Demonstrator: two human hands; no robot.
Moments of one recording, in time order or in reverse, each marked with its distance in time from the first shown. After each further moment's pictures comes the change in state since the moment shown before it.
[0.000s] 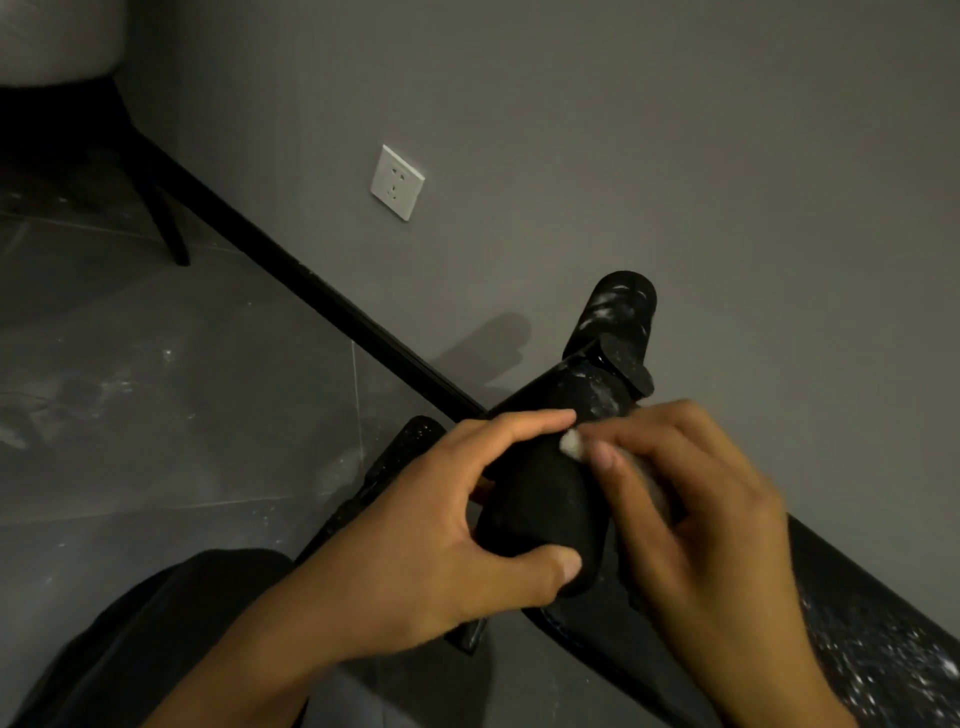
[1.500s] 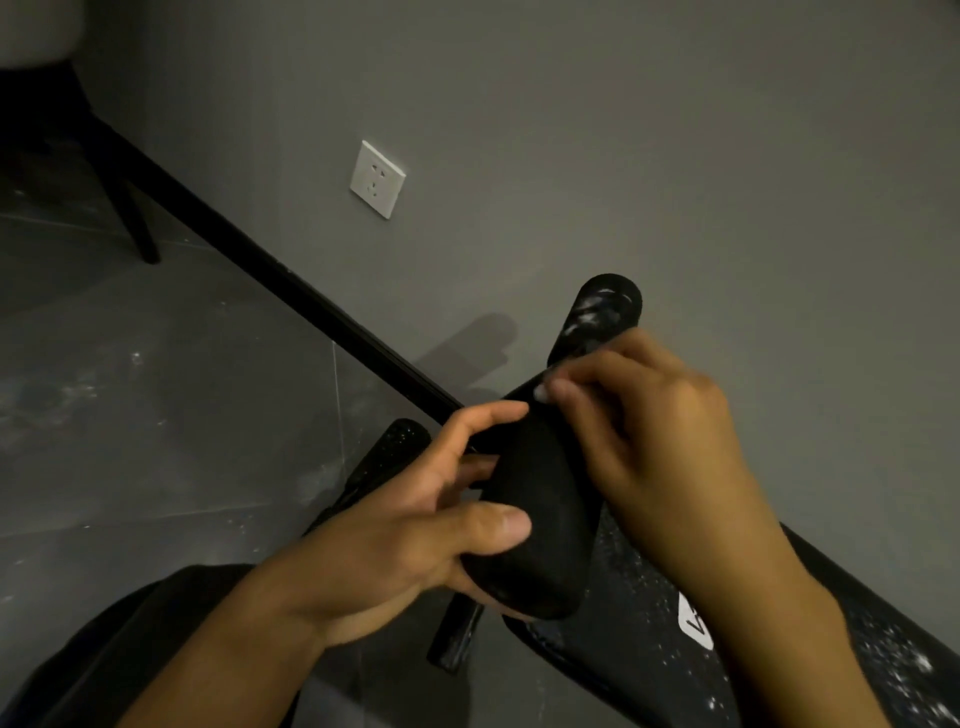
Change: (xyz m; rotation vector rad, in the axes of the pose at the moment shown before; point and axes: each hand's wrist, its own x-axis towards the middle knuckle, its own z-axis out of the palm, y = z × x) left_hand 0.016 -0.013 -0.007 -0.583 -0.124 -0.121; right_hand 0.053 0.010 0.004 -0.227 -0.161 -0.002
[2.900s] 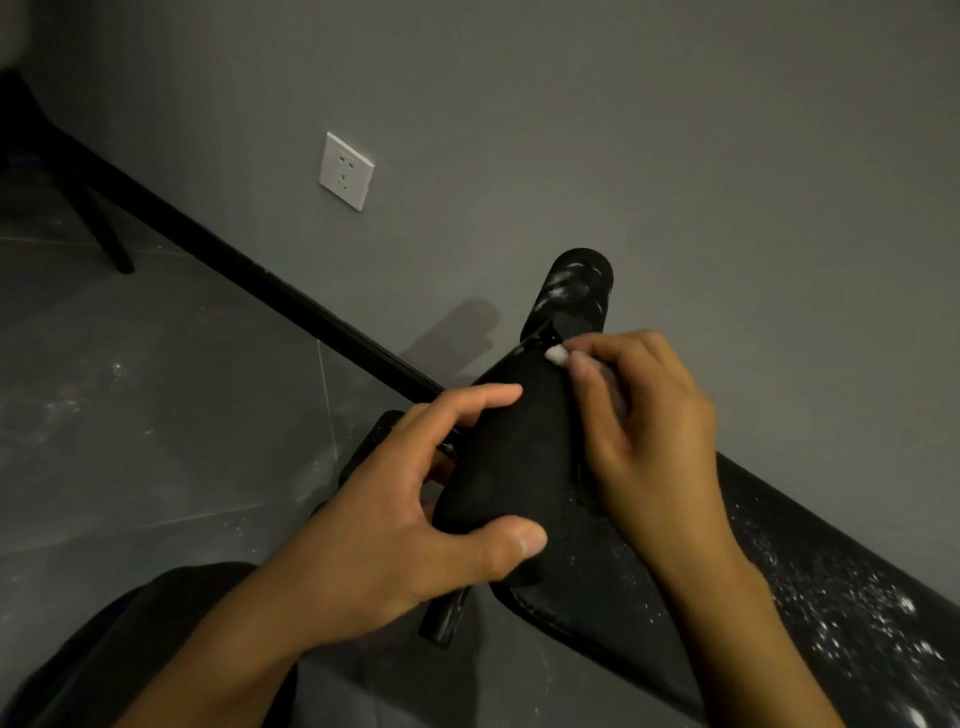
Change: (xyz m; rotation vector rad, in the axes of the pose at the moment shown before) left_hand -0.010 0.000 0.011 0.638 0.166 0.177; right_hand -0.022 0.019 0.017 0.203 0.278 0.152
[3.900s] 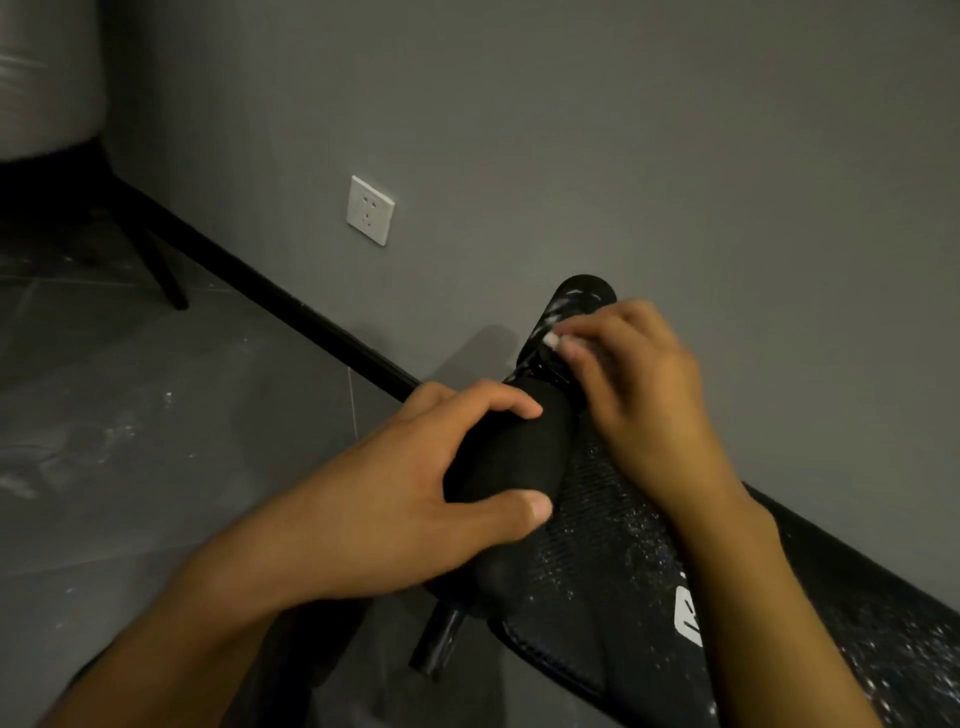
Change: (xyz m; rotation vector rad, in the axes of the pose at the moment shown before) left_hand 0.026 0.050 0.001 0.398 -0.016 -0.103; right_hand 0.048 0.040 -0.002 -0.024 -0.030 -0.138
